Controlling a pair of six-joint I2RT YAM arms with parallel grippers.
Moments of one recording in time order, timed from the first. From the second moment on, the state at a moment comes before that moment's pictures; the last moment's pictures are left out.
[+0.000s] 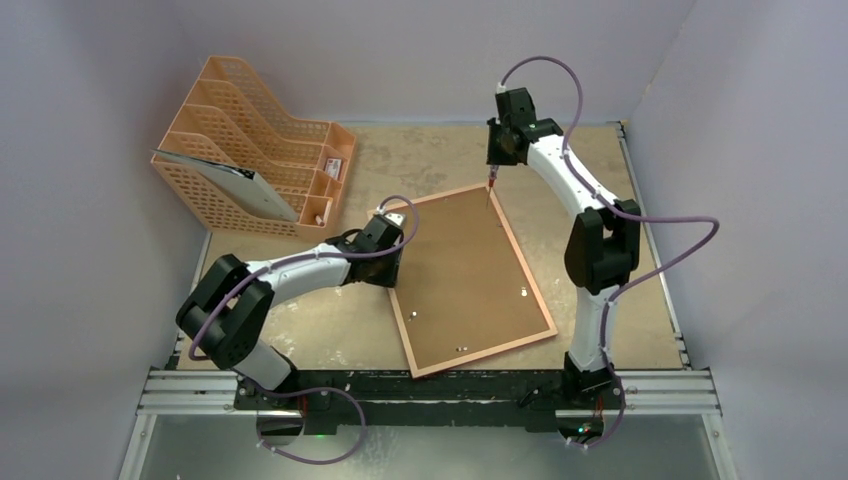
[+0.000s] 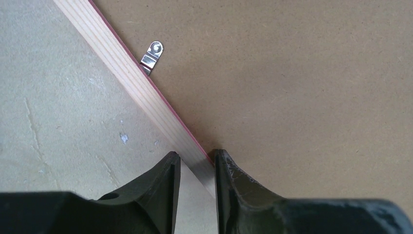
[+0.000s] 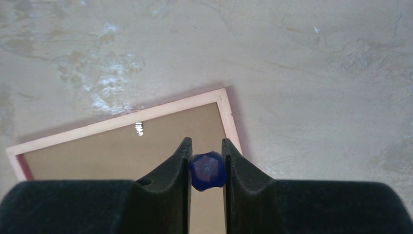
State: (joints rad) left arm -0.68 1.55 0.84 -0.32 -0.11 -0.43; right arm 0.30 2.01 1.86 -0.68 0.11 0.29
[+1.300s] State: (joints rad) left arm -0.68 1.65 0.97 -0.41 -0.18 -0.17; right arm 0.26 2.23 1.98 -0.83 0.15 0.13
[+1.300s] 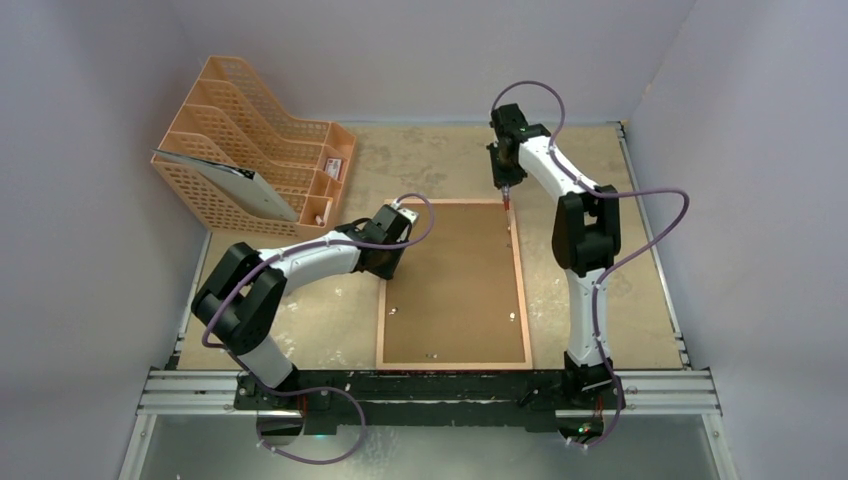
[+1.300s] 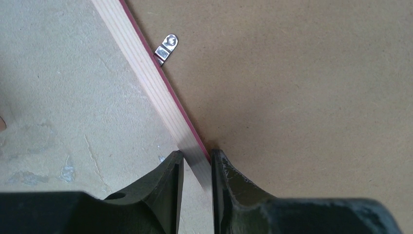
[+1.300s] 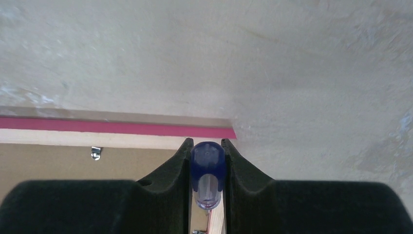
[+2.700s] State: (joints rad) left arm -0.68 1.65 0.96 -0.40 -0.20 -0.26; right arm 0.26 2.04 1.68 -0.66 0.18 0.24
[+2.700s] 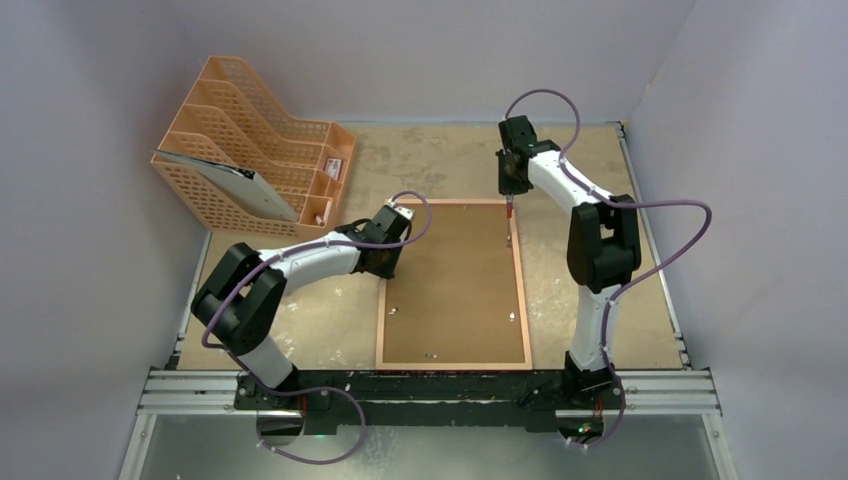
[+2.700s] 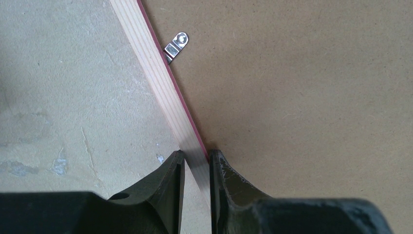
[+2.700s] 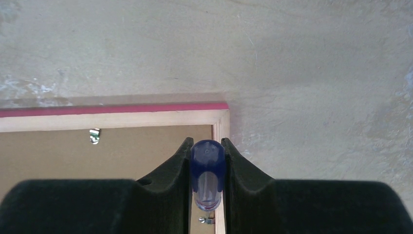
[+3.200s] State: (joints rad) left arm -0.68 1.63 0.93 -0.37 -0.20 -0.28; right arm 0.26 2.03 1.56 -0.56 0.21 0.24
